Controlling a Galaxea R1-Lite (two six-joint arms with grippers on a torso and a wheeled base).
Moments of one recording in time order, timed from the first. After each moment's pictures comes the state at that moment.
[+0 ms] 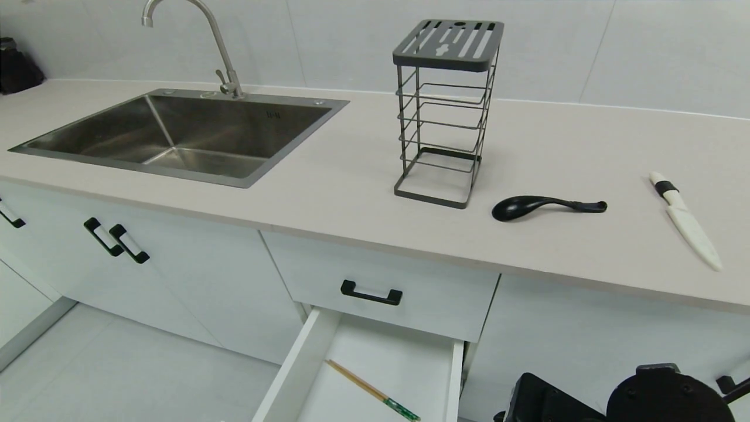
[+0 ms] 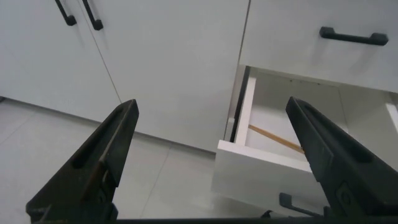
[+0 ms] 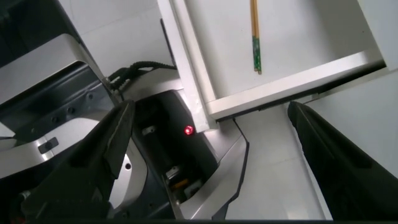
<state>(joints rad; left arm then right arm) 0.00 0.00 0.00 0.00 0.02 -0.03 1.10 1.51 -0.46 -0.39 -0.08 0.04</state>
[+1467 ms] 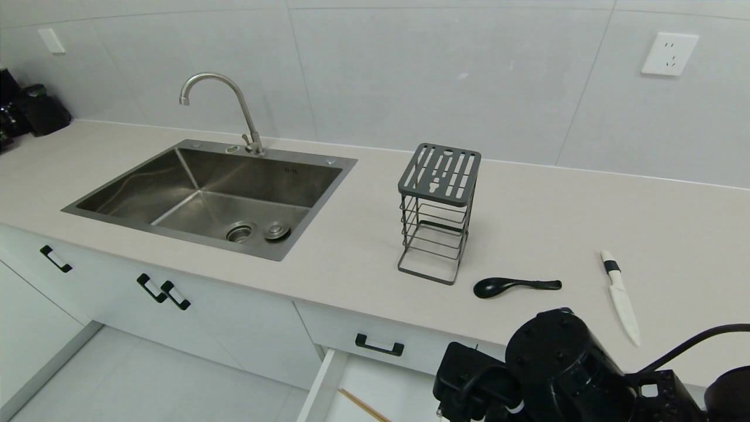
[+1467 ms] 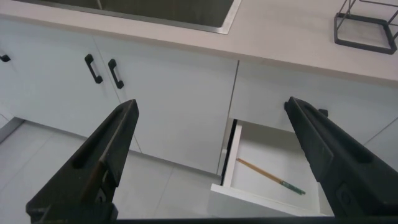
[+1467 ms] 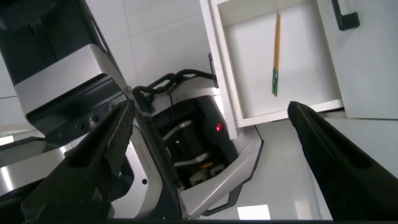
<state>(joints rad) 0.00 0.00 0.00 0.00 0.02 -0.03 1.04 1.68 -0.72 -0.21 0.10 0.01</state>
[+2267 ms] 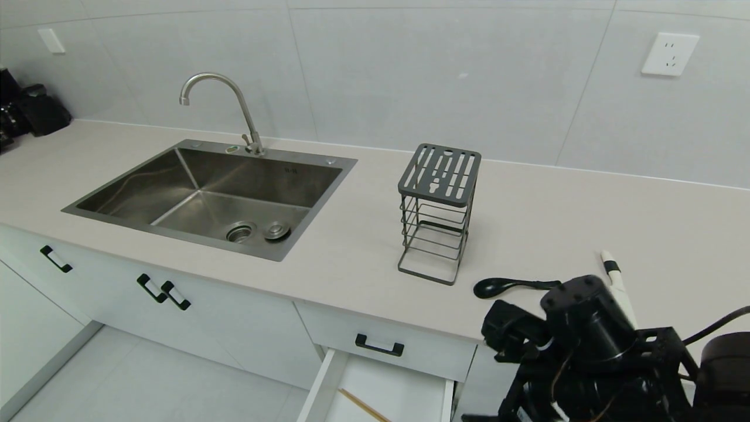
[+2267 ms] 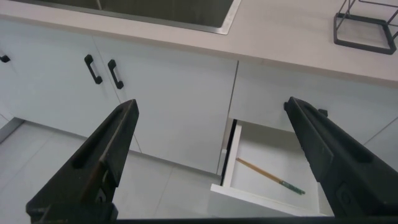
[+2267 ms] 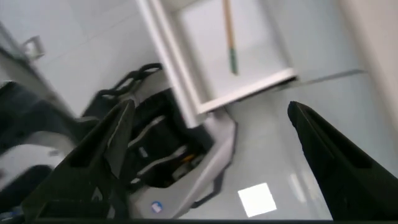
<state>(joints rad) 0.00 0.00 0.00 0.00 0.02 -0.03 0.74 1.71 -0.62 -0.33 0.08 -0.14</state>
